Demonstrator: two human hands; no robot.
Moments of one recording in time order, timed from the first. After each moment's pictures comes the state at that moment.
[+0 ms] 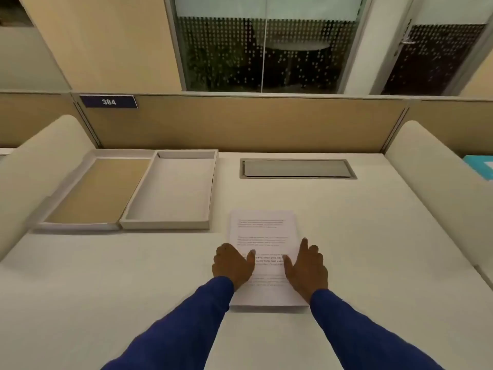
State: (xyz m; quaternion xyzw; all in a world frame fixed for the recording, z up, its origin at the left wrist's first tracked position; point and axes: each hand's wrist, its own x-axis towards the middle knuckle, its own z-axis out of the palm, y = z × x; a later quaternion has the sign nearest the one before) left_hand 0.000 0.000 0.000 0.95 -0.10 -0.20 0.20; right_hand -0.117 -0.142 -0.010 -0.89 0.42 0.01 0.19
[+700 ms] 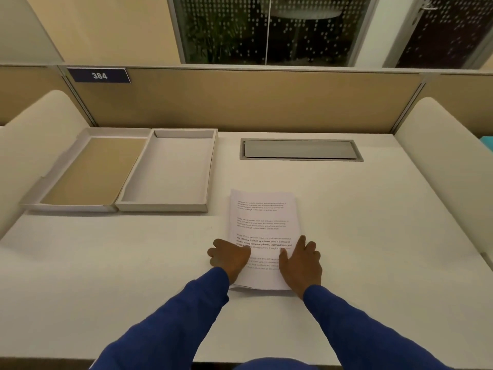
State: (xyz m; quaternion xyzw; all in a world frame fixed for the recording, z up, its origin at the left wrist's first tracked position) left_hand -0.009 -0.002 0.000 0.87 0.11 -0.31 0.36; right_hand -0.121 -0.129 -0.039 -0.87 0.45 0.03 0.21
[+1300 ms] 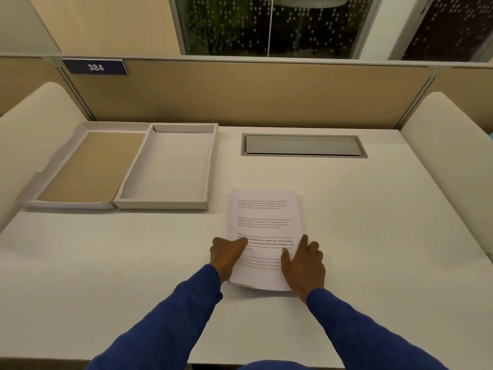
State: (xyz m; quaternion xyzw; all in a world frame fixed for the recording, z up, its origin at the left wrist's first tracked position) left_hand 0.014 0.010 -0.011 0.76 0.11 -0.38 0.51; right_hand -0.122 -0.132 -0.049 -0.88 0.44 0.02 0.18
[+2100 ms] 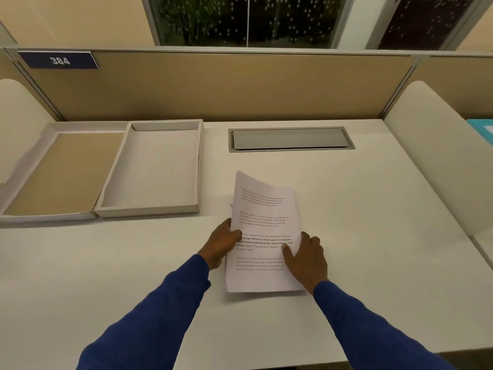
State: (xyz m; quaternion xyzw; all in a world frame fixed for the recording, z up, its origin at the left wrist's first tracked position) left_hand 0.055 0.002 -0.011 0.73 -0.10 -0.46 0.49; right_hand -0.119 -0.150 -0.047 -0.84 0.47 0.00 0.27
